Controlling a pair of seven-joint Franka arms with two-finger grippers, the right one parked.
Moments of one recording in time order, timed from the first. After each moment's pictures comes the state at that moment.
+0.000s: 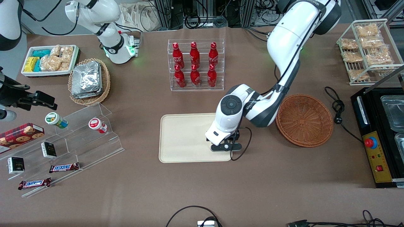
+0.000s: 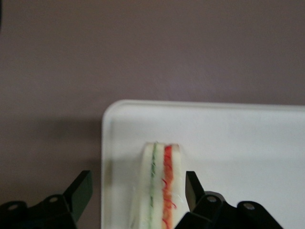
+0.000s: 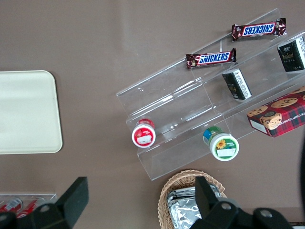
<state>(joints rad) -0.44 0.72 -0.22 -1.38 0.22 2.21 -0.81</state>
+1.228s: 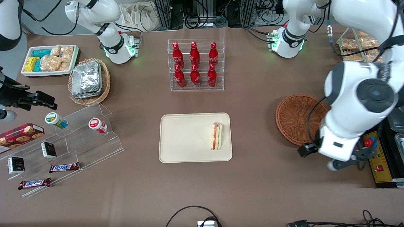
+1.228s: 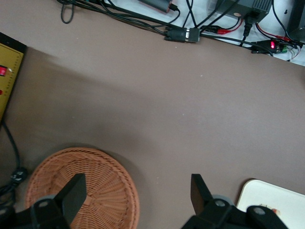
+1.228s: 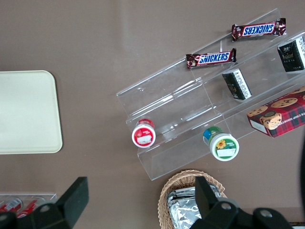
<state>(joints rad) -0.25 0.44 0.06 -1.27 0.09 1.80 -0.53</state>
